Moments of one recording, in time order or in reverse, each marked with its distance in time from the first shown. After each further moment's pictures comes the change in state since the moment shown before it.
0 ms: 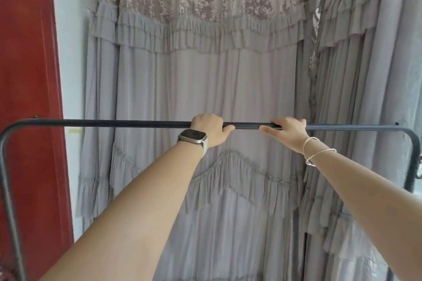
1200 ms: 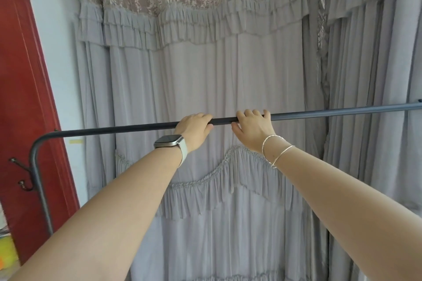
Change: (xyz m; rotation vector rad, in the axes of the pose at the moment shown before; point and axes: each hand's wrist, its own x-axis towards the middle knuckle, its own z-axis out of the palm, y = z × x) left_hand 0.015 -0.043 0.038 -0.167 0.045 0.058; right_hand 0.022 -0.083 0.059 -0.203 -0.020 -0.081
